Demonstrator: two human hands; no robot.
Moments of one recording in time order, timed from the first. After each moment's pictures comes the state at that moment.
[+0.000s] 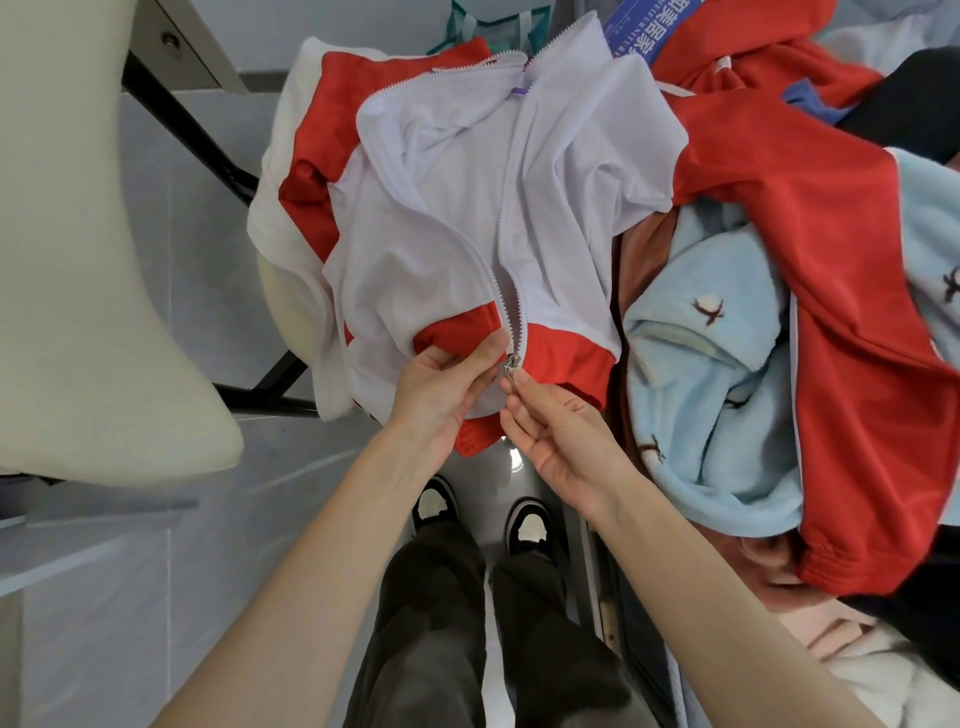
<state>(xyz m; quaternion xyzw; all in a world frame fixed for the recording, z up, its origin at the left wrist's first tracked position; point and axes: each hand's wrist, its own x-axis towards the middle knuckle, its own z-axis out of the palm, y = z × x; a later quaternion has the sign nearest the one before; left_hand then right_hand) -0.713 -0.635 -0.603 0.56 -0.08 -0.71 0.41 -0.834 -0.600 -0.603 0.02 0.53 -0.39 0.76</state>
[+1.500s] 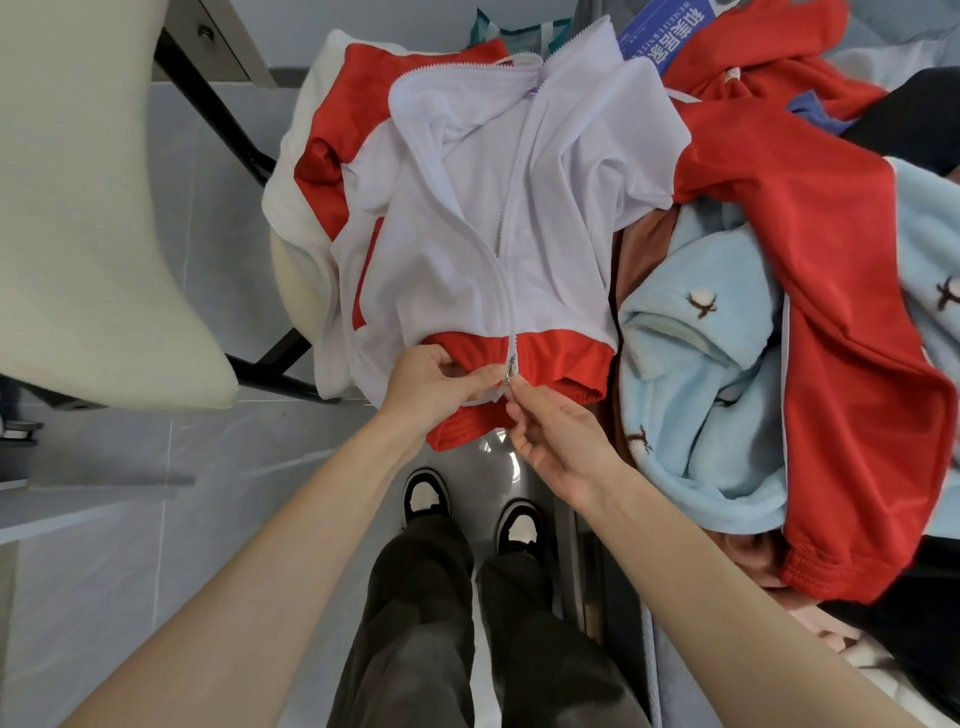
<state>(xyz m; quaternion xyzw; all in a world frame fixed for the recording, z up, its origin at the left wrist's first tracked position) -0.707 -0.613 -0.606 0.69 -0.34 -0.58 0.25 -0.845 -0.587 -0.618 0.00 0.58 -0.33 0.75</state>
